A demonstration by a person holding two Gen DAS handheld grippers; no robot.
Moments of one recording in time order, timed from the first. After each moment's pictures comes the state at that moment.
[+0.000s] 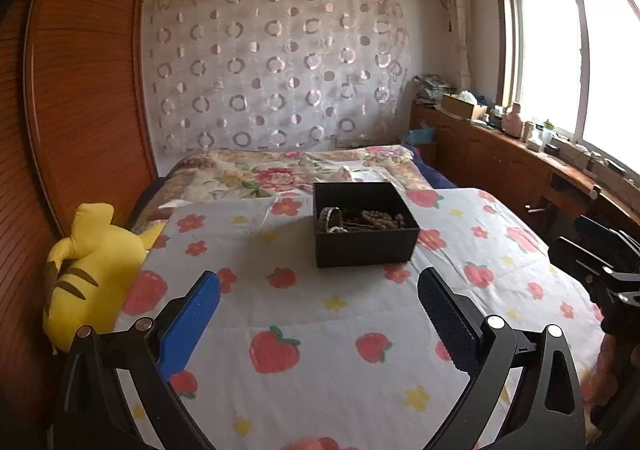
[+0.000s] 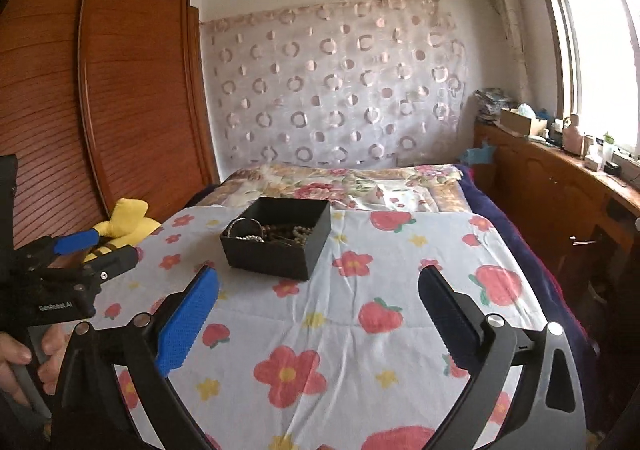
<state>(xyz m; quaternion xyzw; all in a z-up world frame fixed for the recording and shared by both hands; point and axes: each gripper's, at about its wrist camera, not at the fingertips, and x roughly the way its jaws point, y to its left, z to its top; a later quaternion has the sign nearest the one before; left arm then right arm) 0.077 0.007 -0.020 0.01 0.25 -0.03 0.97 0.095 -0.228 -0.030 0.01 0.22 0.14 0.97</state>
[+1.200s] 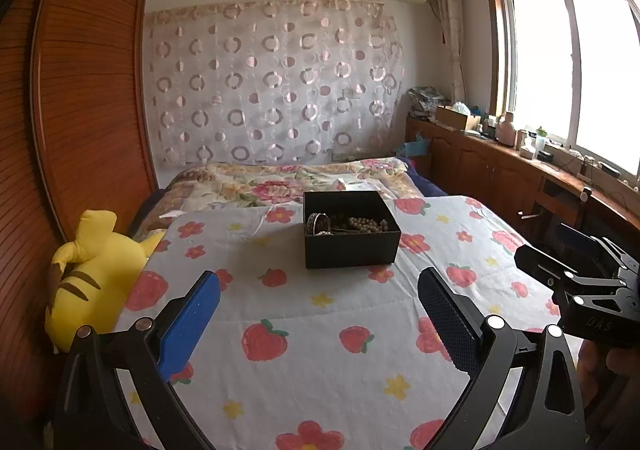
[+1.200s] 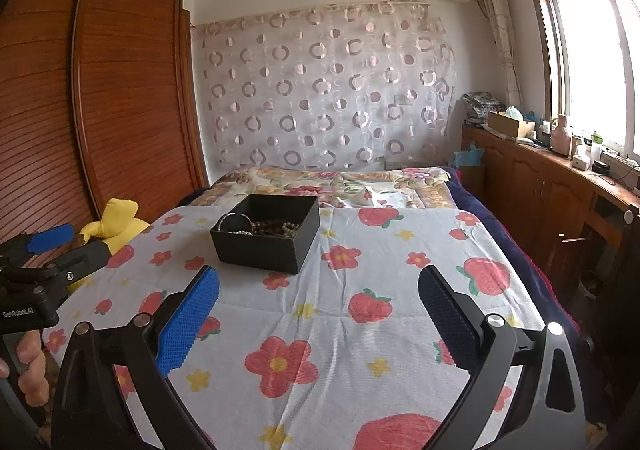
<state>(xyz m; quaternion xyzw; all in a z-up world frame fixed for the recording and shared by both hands) 0.053 -0.008 -0.015 0.01 0.23 -0.03 0.97 0.083 -0.232 -0.046 0.01 0.21 0.12 0.97</state>
